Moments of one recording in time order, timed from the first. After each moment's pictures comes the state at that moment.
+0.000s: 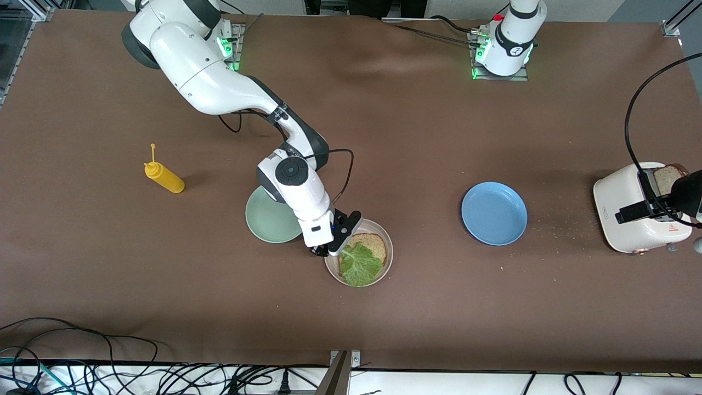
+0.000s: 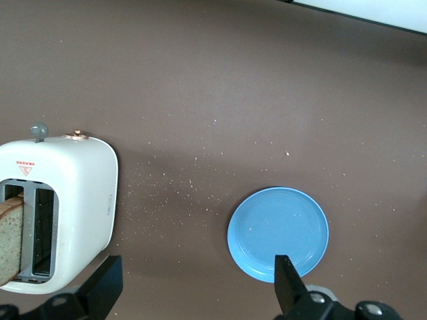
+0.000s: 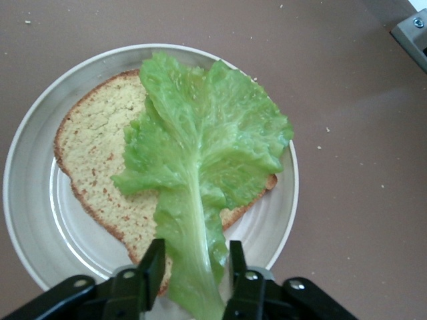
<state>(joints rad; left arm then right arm) 0.13 0.43 -0.04 -1.21 0.00 1.61 -0.12 0.37 1.04 0.35 -1.18 -0.45 2.53 -0.18</state>
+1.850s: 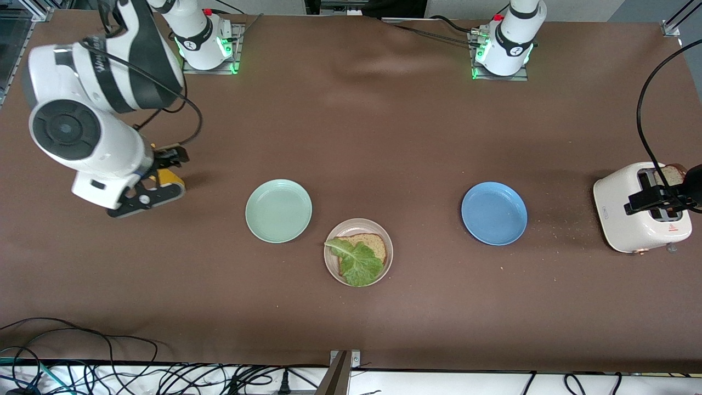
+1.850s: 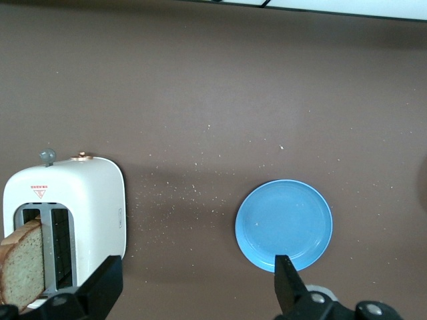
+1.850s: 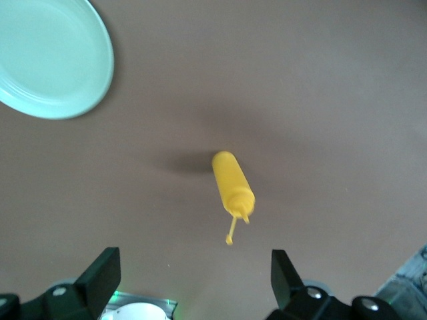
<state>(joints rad) 0.13 0.39 -0.04 -1.22 0.00 1.61 0.01 0.19 0.31 0.05 -1.44 -0.21 1.43 -0.11</state>
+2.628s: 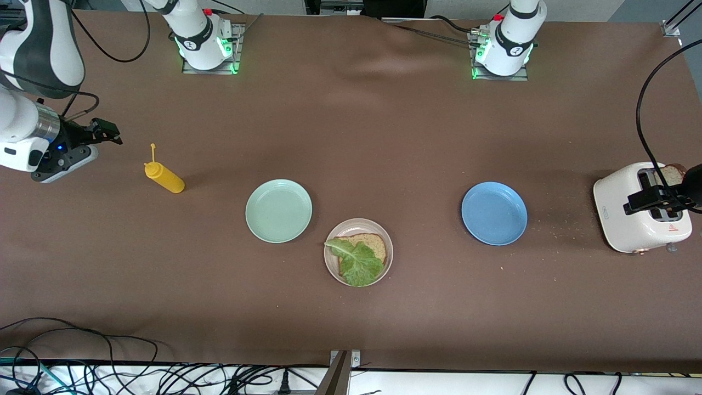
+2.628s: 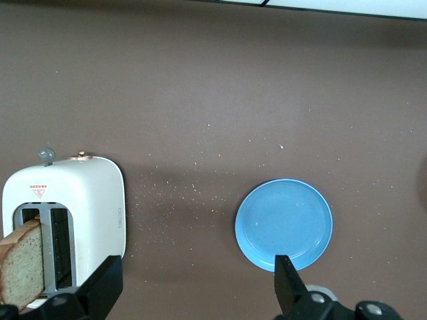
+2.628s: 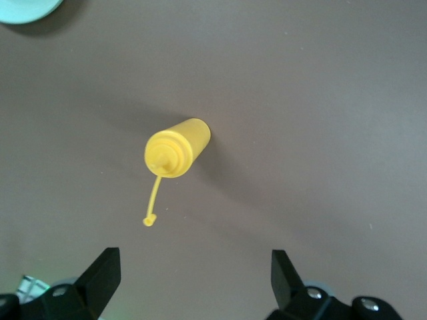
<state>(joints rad) 0.13 0.39 -0.04 -1.22 0.00 1.61 0.01 0.18 0.03 -0.37 -2.06 0.03 1.94 -0.82</state>
